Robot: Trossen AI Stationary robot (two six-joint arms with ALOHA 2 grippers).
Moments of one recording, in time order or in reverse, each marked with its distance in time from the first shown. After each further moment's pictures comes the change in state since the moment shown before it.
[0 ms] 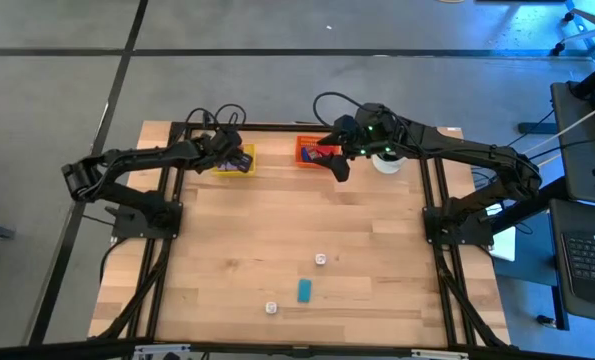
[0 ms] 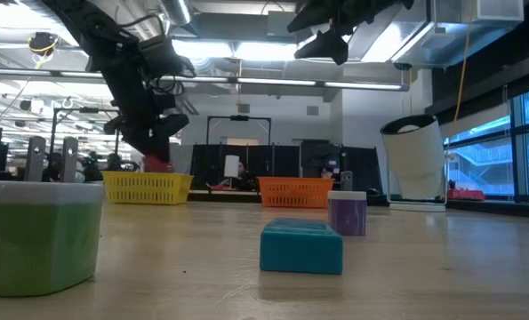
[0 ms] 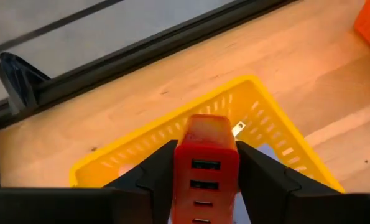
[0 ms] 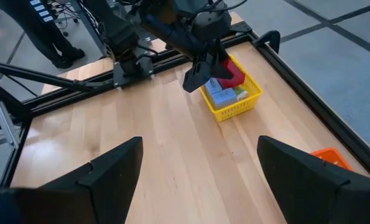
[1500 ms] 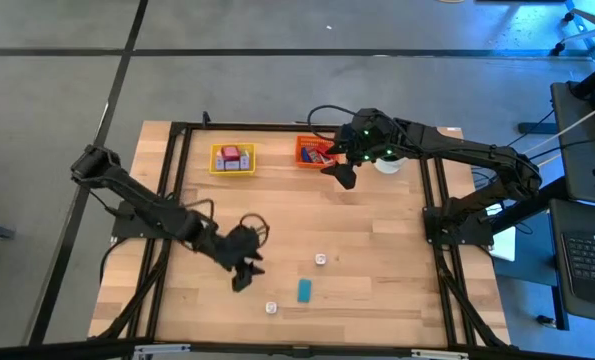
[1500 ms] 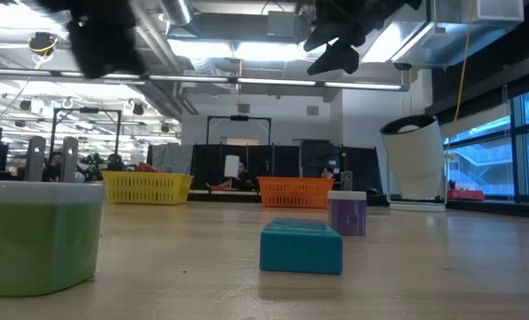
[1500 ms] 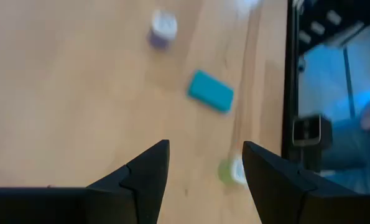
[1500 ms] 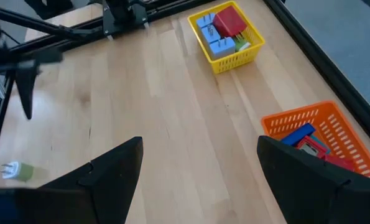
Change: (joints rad) left arm -1.086 0.056 0.198 0.017 0.194 -0.406; right arm 0.000 0.000 0.000 -0.186 -0.010 -0.075
